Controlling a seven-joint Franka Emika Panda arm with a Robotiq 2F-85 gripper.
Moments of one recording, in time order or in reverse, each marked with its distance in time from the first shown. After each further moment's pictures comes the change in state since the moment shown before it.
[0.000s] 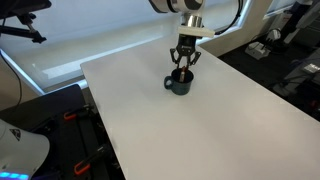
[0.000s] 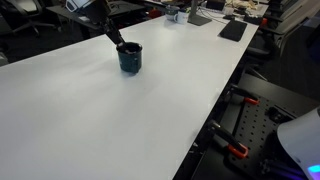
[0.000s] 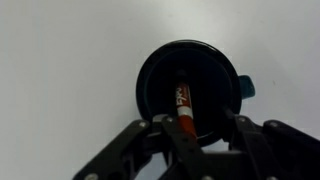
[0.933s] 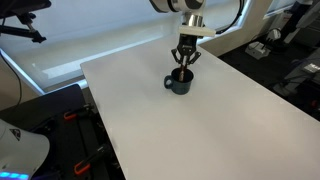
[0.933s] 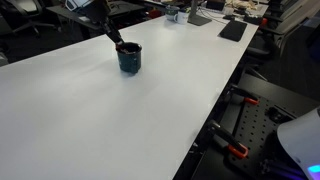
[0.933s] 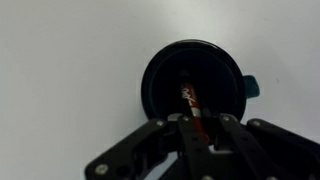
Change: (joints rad) arm -0.004 -0.005 0.001 -0.004 -0.001 0.020 -0.004
